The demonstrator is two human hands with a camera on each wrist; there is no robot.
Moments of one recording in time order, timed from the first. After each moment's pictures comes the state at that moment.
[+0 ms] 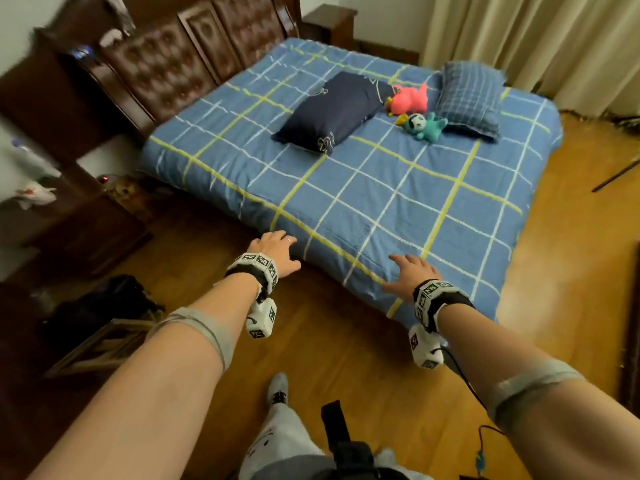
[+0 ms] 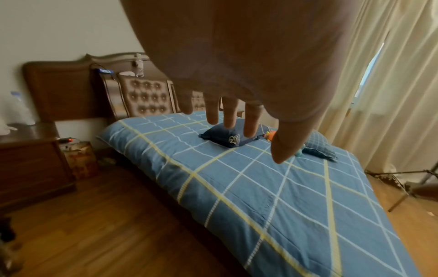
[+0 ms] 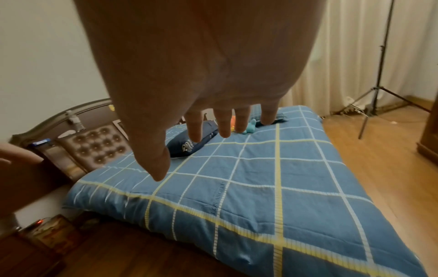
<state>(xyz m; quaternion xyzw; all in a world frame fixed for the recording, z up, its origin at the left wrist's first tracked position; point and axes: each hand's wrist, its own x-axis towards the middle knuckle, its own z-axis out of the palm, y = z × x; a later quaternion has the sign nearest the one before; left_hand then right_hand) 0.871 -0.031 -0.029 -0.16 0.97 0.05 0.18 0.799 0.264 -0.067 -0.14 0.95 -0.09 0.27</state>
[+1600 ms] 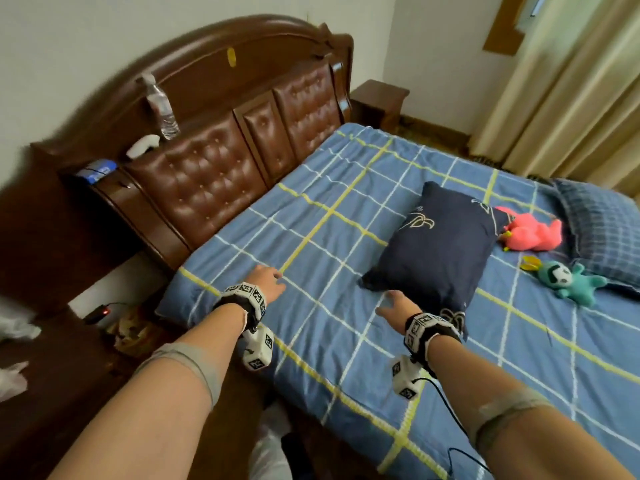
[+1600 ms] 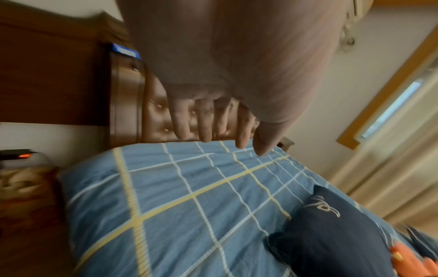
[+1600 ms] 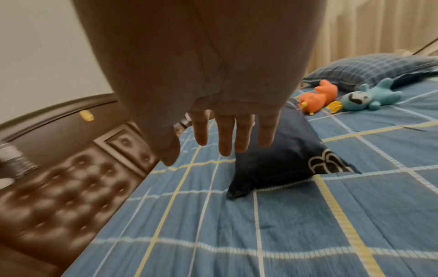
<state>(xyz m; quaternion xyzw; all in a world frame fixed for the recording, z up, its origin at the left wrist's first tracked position) 0.367 -0.769 -0.022 -0.26 0.93 0.20 0.18 0.286 -0.471 -0.074 -0.03 0.92 -0.24 0.30</state>
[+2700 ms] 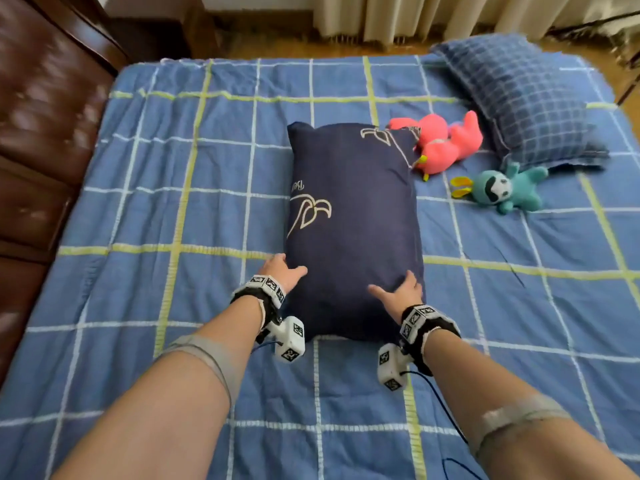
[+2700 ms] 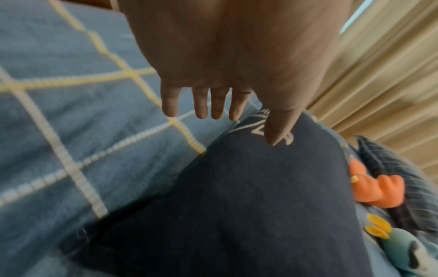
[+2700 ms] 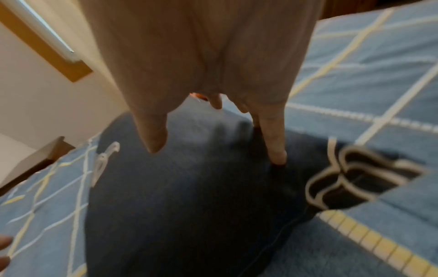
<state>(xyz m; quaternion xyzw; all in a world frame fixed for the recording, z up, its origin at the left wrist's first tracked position) -0.132 -0.567 -0.271 -0.14 0.89 0.29 0.33 -0.029 -0.332 -0.280 0.42 0.79 -0.38 0.22</state>
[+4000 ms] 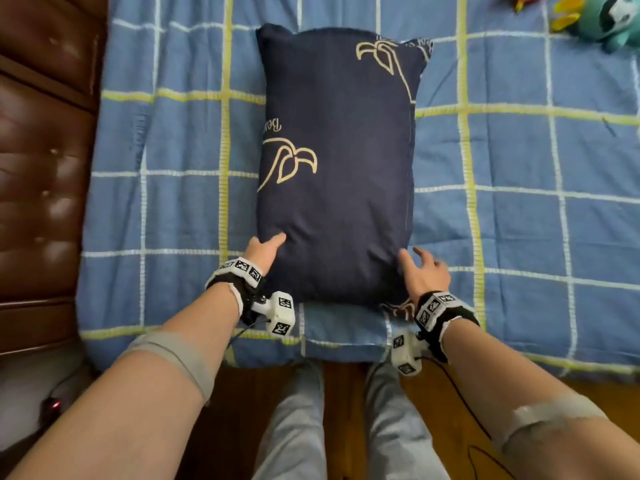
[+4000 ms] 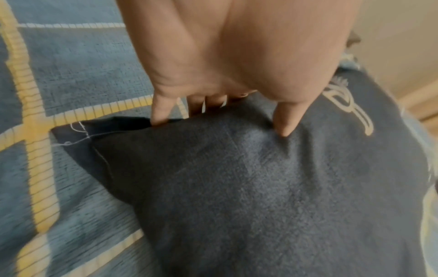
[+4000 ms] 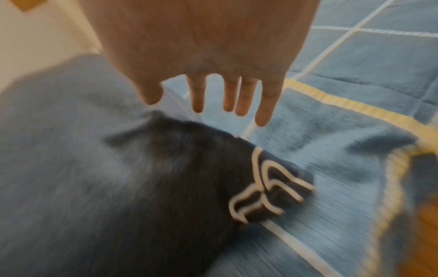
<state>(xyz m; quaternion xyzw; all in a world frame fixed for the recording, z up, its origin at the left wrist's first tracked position) 0.115 -0.803 -0.319 -0.34 0.78 0.37 0.36 0.226 -0.513 -0.341 0.43 0.78 -0.36 0.26</state>
